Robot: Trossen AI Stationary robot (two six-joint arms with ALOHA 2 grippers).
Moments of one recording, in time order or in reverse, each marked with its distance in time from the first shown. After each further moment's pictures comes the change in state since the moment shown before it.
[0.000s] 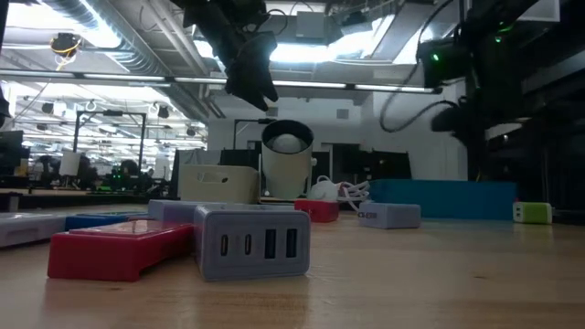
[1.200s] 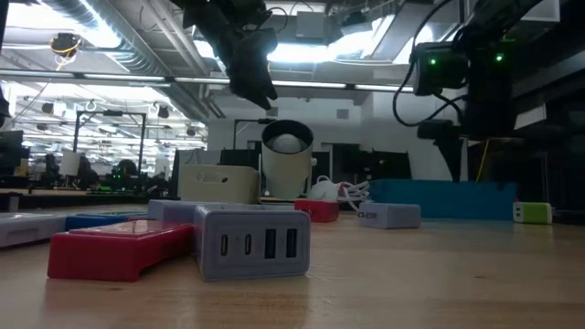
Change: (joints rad) left arm 0.000 0.000 -0.001 -0.006 0.064 0.107; right arm 0.132 0.078 -0.063 0.161 0.375 0.924
